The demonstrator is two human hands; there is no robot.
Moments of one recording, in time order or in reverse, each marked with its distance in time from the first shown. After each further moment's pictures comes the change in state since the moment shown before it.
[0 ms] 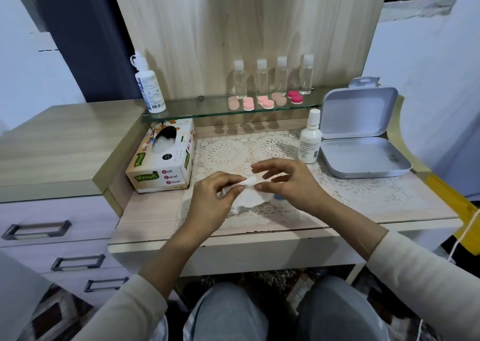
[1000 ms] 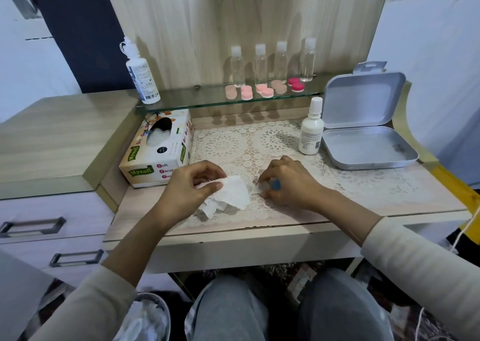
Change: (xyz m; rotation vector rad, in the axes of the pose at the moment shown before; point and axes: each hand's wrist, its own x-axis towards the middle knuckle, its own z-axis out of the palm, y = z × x) left_hand 0.012 -0.011 -0.038 -0.034 -0.192 -0.131; right_hand 0.016 0.027 0.002 -0.855 -0.202 -0.104
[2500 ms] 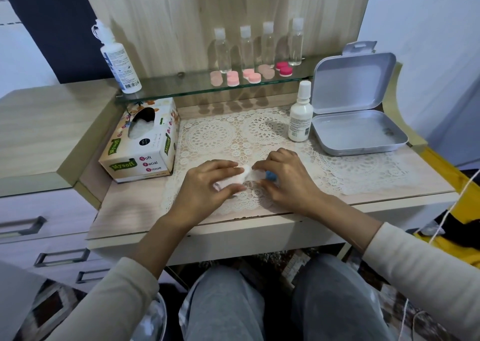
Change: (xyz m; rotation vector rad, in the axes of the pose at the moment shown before) left_hand 0.007 -0.021 0.051 0.213 0.078 0.428; right_hand -0.021 0.004 0.020 0.119 0.327 -0.067
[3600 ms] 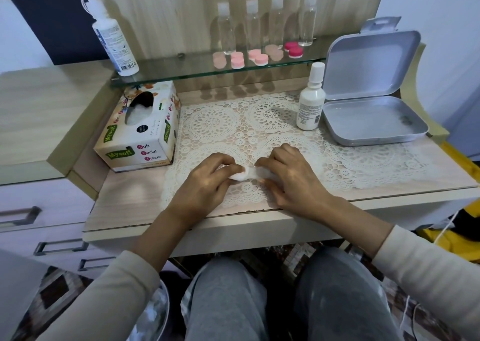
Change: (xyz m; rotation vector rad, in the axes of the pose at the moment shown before) left_hand -0.008 -0.030 0.009 0.238 -0.011 0.301; right_hand -0.009 0.005 0.015 -0.015 0.079 -0.139
